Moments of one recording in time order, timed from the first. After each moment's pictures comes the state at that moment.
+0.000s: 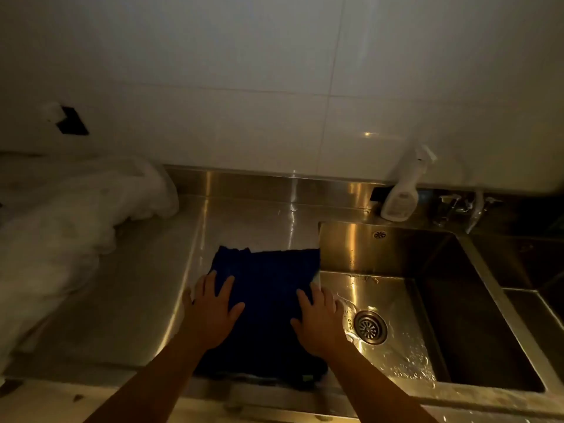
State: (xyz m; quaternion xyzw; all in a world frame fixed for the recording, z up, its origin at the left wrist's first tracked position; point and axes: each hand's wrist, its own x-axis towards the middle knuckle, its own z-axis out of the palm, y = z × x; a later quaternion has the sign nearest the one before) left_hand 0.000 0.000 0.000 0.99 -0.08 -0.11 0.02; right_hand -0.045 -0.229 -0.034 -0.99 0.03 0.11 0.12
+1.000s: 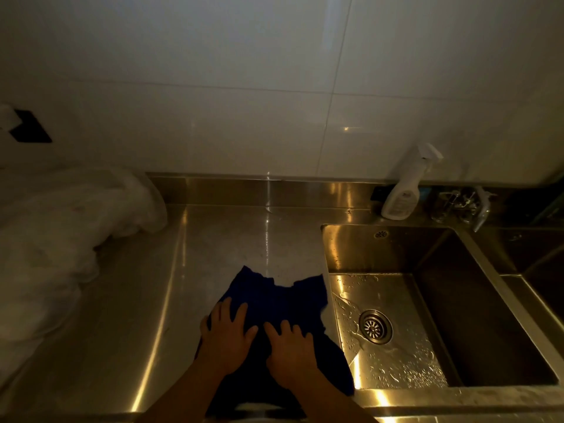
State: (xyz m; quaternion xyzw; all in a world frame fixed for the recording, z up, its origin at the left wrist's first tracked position) left_hand 0.037 0.010 -0.053 0.97 -0.12 -0.19 0.08; right_hand -0.015 -0.134 -0.072 -0.97 0.04 0.23 0.09
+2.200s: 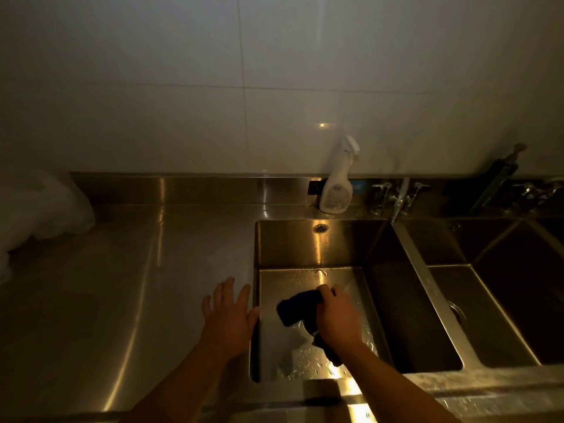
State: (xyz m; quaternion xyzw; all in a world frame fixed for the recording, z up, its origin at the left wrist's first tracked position) left_hand -0.008 -0.188 -0.032 0.98 -0.15 -0.10 0.08; right_hand -0.068 -0.406 -0.040 -0.97 0.18 -0.04 0.17
